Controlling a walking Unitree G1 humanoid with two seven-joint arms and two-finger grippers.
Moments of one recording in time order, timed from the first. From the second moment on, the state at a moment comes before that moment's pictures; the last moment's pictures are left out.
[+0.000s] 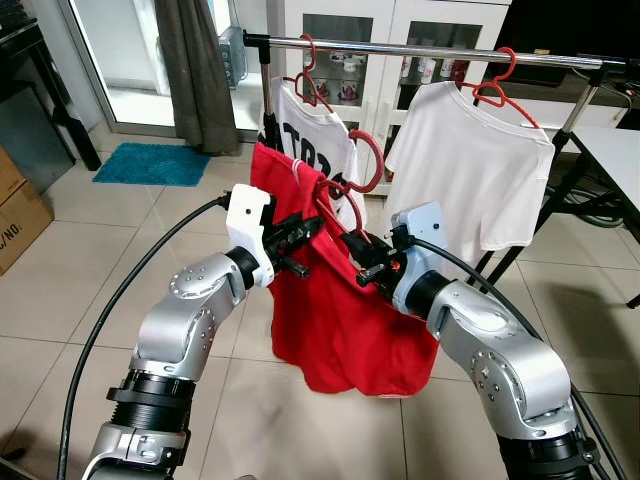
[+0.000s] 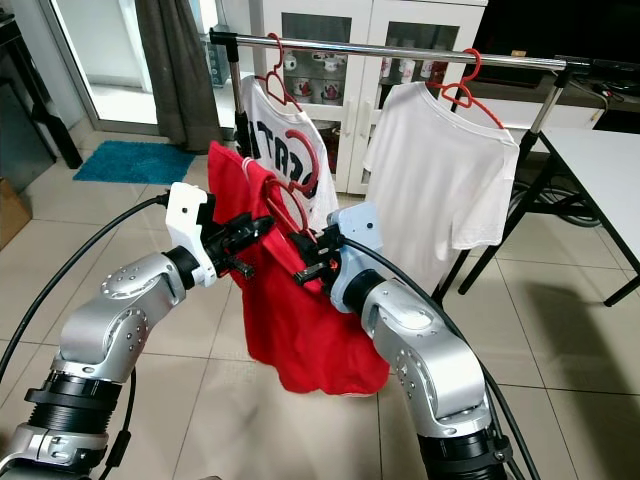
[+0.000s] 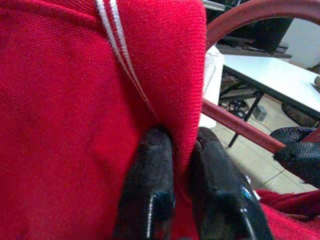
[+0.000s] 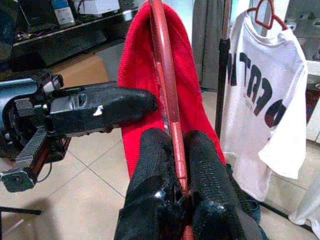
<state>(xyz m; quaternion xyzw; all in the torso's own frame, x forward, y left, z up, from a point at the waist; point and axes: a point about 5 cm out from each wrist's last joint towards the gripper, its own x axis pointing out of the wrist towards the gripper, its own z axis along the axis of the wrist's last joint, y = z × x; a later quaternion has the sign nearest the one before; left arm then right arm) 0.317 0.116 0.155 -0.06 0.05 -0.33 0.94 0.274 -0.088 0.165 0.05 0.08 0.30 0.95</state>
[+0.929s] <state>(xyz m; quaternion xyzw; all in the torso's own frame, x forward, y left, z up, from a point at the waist) 0.314 0.140 0.176 0.00 0.04 -0.32 0.95 0.278 -0.096 0.151 0.04 0.11 0.26 0.96</state>
